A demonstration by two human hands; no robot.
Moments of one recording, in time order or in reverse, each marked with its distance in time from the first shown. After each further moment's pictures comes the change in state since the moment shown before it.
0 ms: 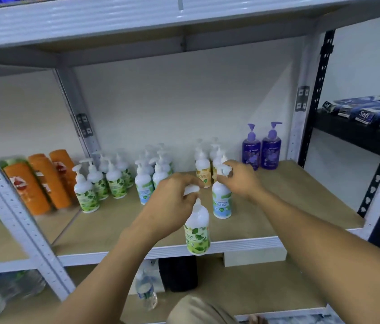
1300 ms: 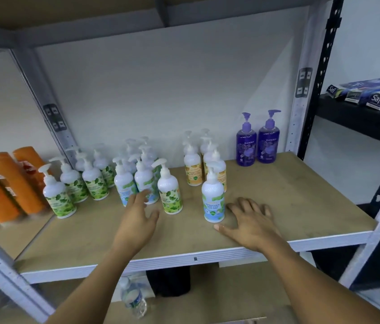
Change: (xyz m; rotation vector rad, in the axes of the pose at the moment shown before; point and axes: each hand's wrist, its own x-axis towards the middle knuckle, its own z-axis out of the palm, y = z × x) left_hand 0.018 -0.143 0.092 -0.024 0.126 -0.316; right_hand -0.049 0.097 0.050 -0.510 -0.266 -0.003
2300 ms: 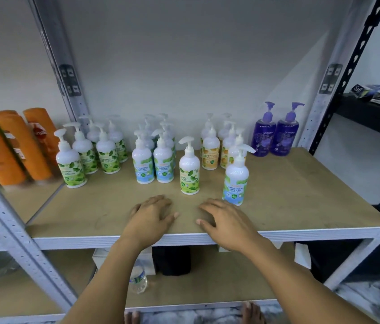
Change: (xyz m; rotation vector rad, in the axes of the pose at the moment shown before) left_hand -0.026 -0.056 -0.005 0.224 -0.308 -0.005; right_hand -0.024 -0.113 0.013 0.094 0.052 -0.283
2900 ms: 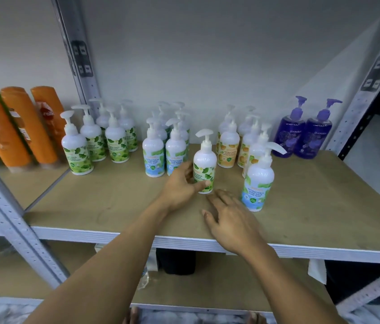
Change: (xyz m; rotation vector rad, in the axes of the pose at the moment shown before) left_hand 0.088 0.028 0.012 -0.809 0.019 0.017; right_hand 0.037 0.000 0.029 -0.038 0.073 0.038
